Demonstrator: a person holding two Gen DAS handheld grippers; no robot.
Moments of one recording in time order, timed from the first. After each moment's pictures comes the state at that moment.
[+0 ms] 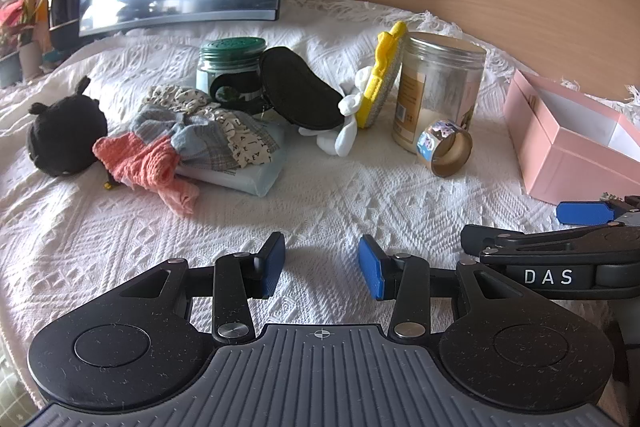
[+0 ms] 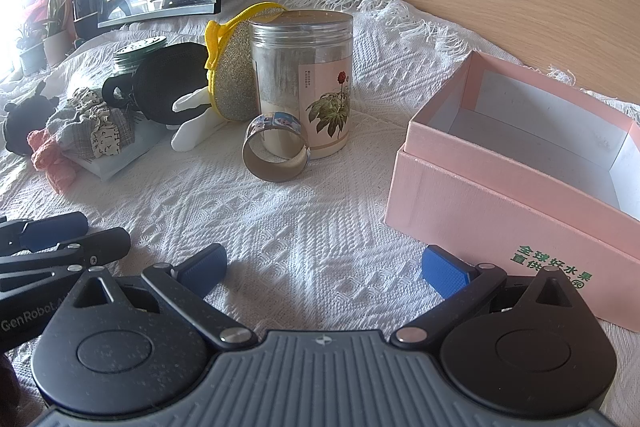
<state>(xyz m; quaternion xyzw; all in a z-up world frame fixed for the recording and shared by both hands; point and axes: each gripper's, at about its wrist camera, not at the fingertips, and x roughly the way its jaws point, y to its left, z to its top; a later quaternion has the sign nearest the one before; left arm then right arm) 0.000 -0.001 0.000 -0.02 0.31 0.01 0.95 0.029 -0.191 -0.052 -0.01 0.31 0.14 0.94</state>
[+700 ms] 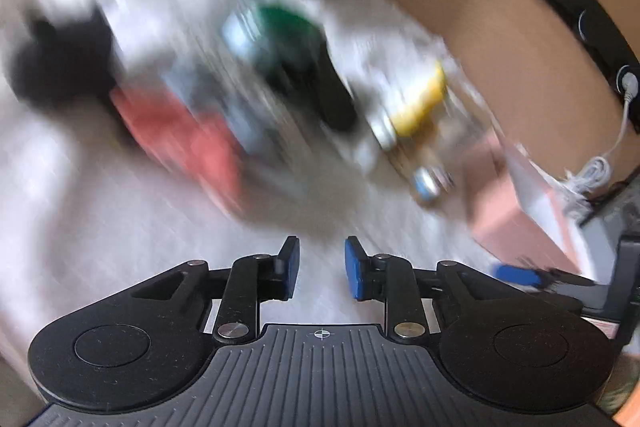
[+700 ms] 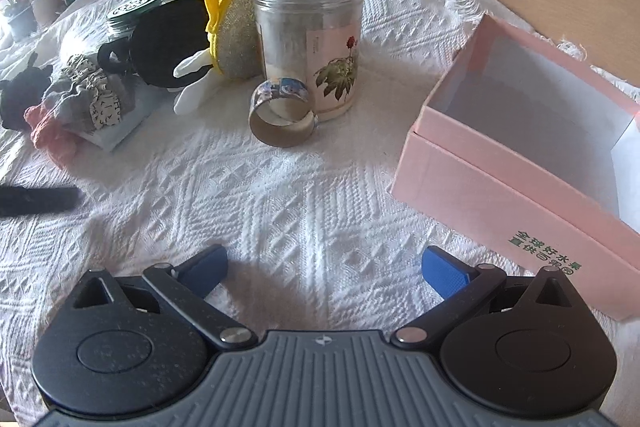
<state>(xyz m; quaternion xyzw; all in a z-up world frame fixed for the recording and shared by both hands) 0.020 0.126 0.035 -0.19 0.37 -0.10 0.90 0.040 -0.182 -0.032 -0.03 0.41 0.13 0.90</state>
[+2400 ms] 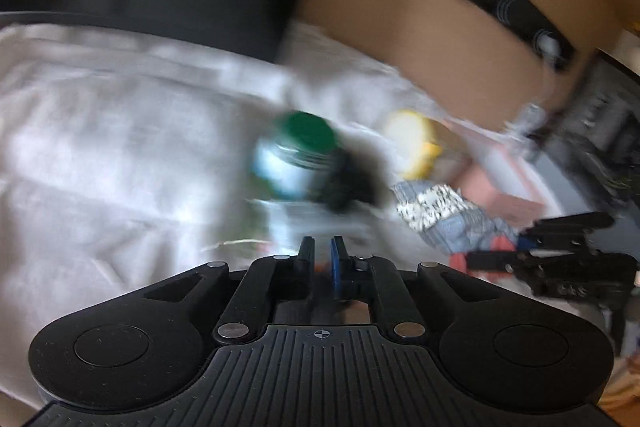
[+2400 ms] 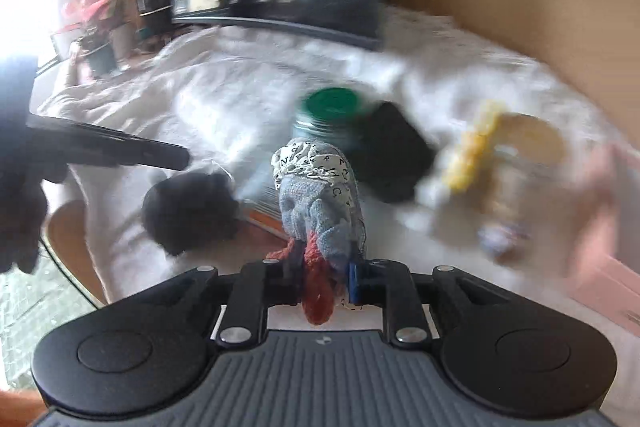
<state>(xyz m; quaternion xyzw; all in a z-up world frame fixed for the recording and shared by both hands) 0.083 0.249 0.093 -0.07 0.38 -0.31 0.87 -0.006 -0.049 0.065 -0.01 0.35 0.19 0.92</state>
